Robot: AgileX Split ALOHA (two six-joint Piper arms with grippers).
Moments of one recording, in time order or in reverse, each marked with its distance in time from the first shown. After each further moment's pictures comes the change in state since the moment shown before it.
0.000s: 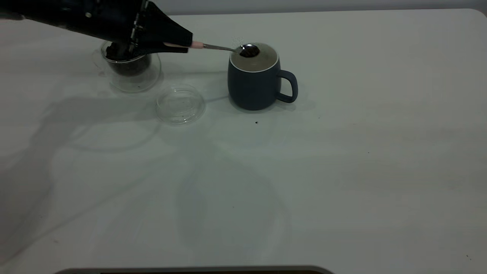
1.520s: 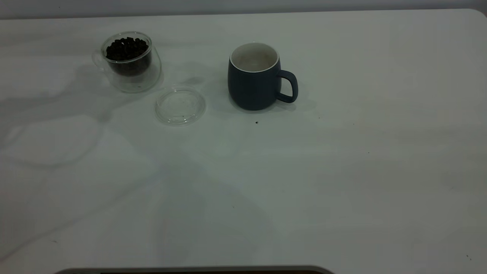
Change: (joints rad) left arm 0.240 -0.201 0.000 0.216 0.140 0.211; right arm 0.000 0.000 0.000 0.000 0.000 0.000
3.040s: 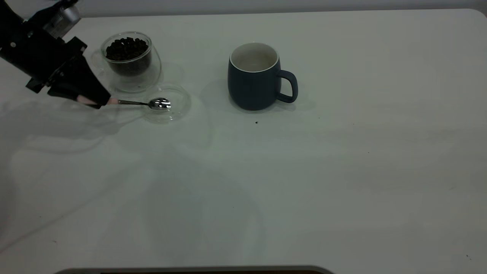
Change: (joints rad) left arm -0.061 0.163 0.031 0.436 -0.241 -0.512; right arm 0.000 -0.001 0.000 0.000 0.000 0.000
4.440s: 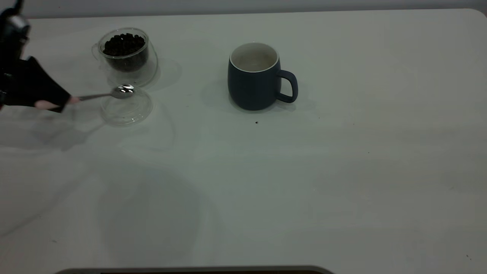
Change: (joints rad) left arm 0.219 0.058 -0.052 -0.074 0.289 0.027; right arm 0.000 0.000 0.000 0.000 0.000 0.000
